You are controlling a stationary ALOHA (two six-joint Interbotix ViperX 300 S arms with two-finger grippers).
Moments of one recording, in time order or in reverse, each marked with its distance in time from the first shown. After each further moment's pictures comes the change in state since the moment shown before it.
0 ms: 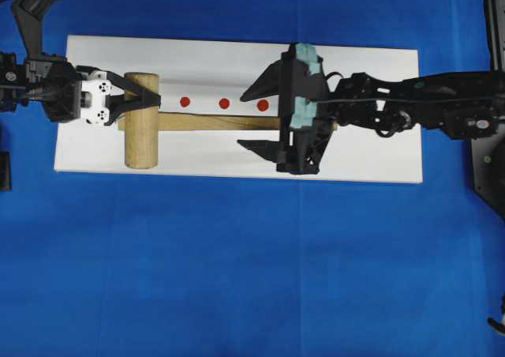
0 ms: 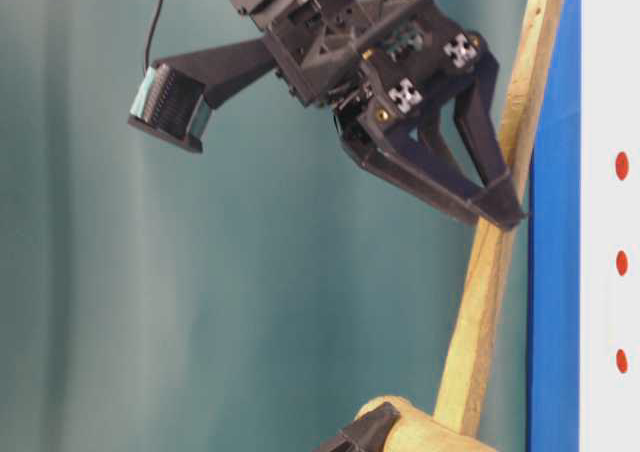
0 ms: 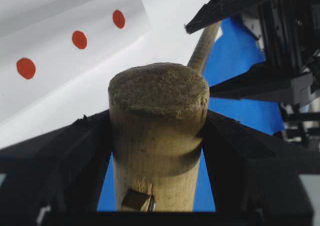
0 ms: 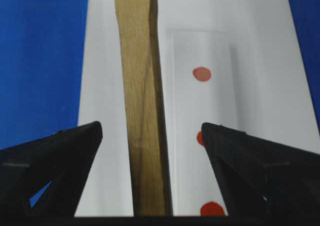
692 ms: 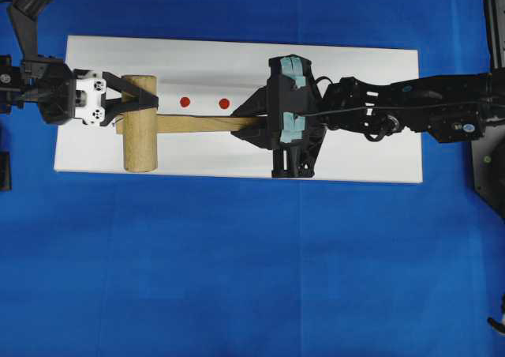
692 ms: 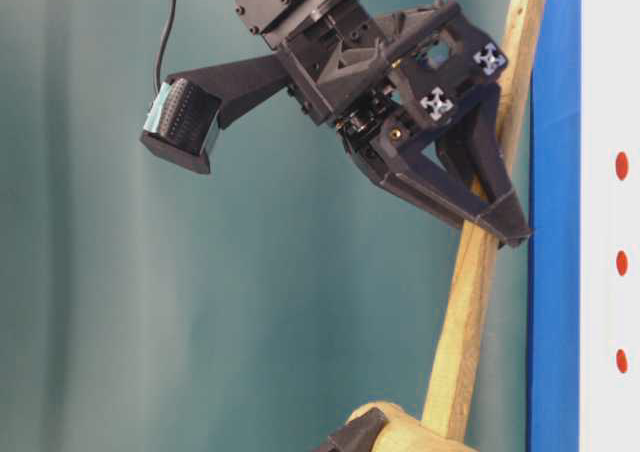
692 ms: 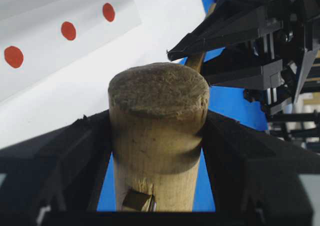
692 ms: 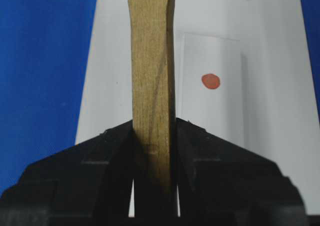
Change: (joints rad) left arm -0.014 -0.026 0.003 0.002 0.002 -0.044; right arm 0.011 0.032 -0.025 -0.014 0.012 -0.060
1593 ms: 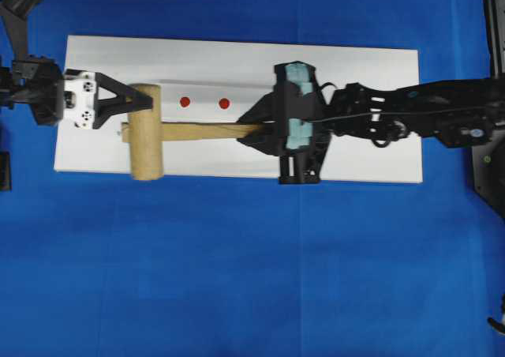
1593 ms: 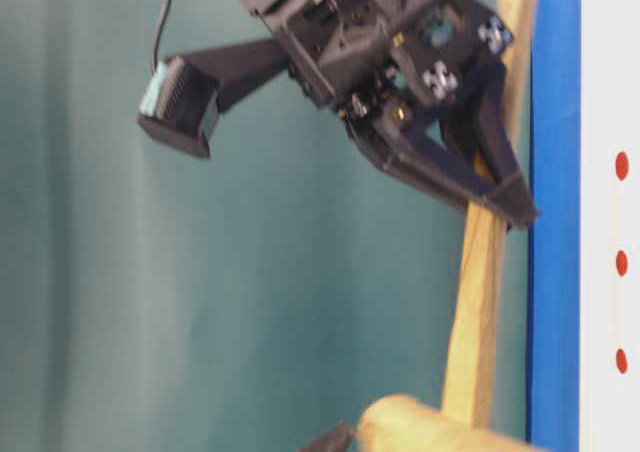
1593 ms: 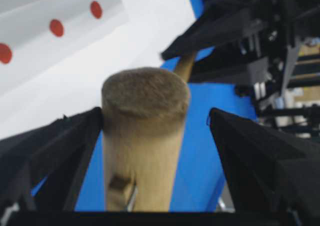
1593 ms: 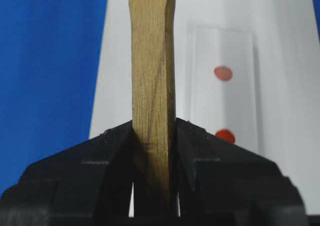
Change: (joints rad) left arm -0.012 -0.077 0.026 0.000 0.028 0.008; right arm 0.020 -0.043 0.049 0.017 -0.003 0.014
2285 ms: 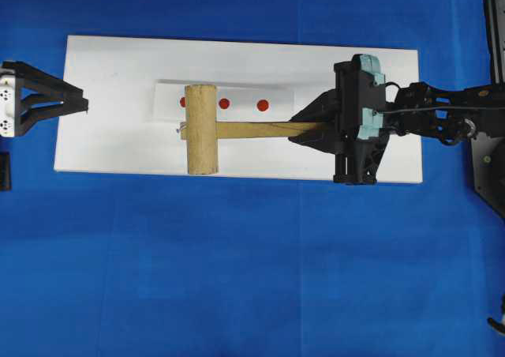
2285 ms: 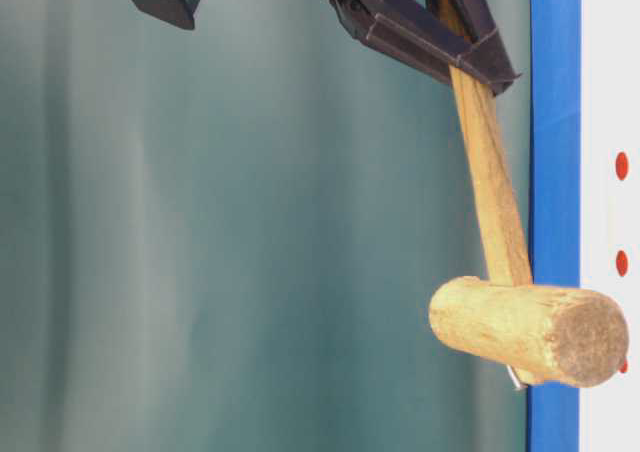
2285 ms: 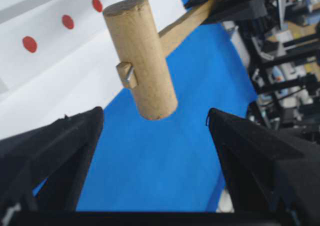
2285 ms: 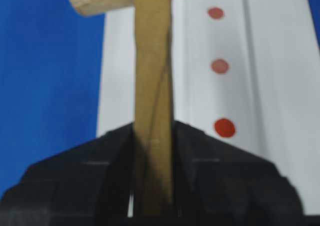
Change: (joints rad) left arm 0.000 -0.387 0.094 0.008 0.241 0.135; right arm -0.002 -0.219 0.204 0.074 -0.002 0.003
